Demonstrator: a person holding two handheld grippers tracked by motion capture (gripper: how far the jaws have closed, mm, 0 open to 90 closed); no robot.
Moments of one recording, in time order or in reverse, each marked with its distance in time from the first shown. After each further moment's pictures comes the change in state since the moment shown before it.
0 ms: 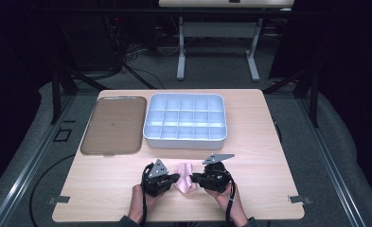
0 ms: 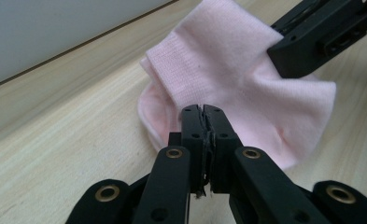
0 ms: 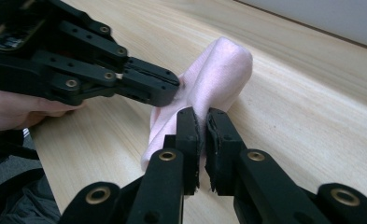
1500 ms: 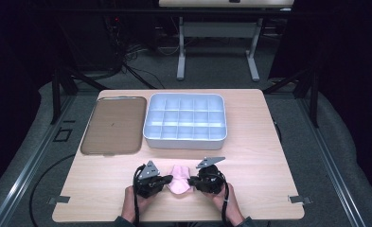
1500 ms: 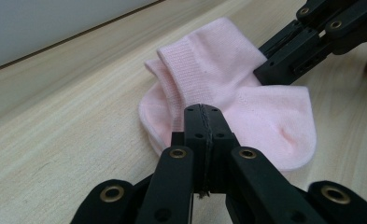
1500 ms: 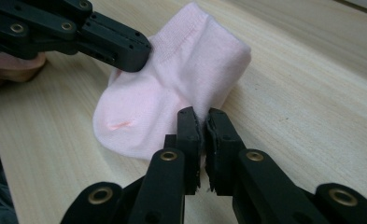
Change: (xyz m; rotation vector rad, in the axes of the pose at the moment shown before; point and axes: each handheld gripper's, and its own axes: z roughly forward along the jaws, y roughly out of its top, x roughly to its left) left arm 0.017 -0.016 -0.009 -0.015 -0.025 -0.027; right arm -0.002 -0.008 0.025 0.062 -0.021 -0.065
